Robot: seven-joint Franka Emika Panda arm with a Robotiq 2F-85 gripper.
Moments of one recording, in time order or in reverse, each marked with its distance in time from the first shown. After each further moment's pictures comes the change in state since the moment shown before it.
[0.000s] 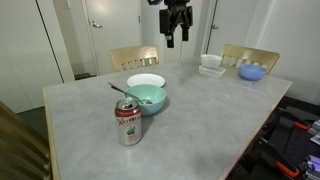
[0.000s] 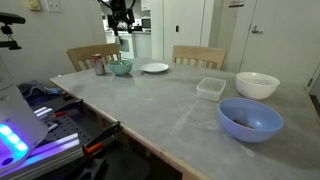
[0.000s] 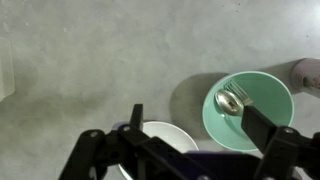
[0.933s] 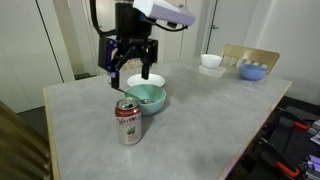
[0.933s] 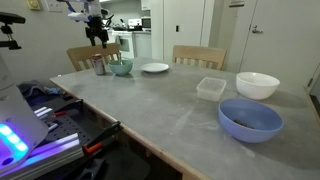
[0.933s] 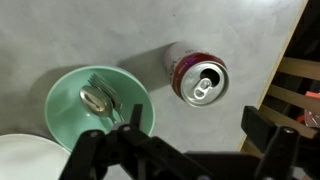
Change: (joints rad) arm 0.178 0.188 0.098 -0.009 0.140 0.380 0.212
